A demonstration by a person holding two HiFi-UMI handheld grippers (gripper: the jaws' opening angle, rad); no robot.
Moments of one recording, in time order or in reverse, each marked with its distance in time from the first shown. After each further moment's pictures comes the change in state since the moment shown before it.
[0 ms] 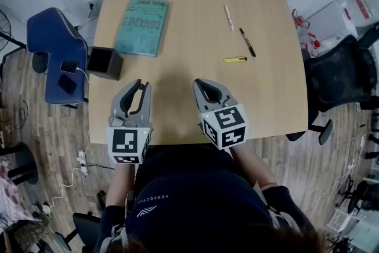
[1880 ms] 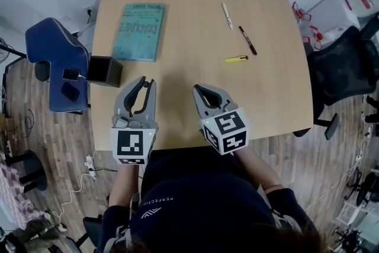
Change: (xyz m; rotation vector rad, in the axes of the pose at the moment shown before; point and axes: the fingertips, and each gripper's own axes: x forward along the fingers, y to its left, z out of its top) left arm 0.023 -0.009 0.025 0.072 -0.046 -0.044; right arm 0.002 0.000 -0.008 0.034 0.019 0.015
